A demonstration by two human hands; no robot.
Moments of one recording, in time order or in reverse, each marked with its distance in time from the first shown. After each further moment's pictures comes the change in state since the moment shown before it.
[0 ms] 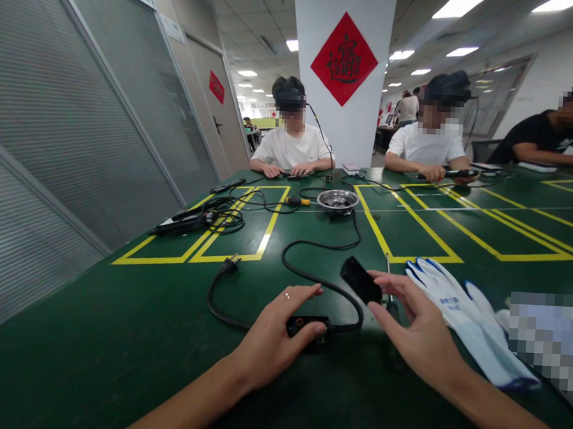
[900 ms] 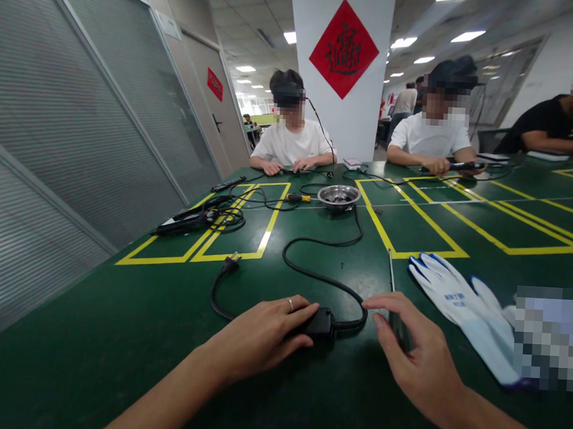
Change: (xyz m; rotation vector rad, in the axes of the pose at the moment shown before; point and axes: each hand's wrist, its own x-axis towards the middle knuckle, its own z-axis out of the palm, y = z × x) left_hand 0.004 0.001 -0.029 0.530 -0.428 0.162; right_hand -0.021 -0.007 0.008 -0.031 0.026 -0.205
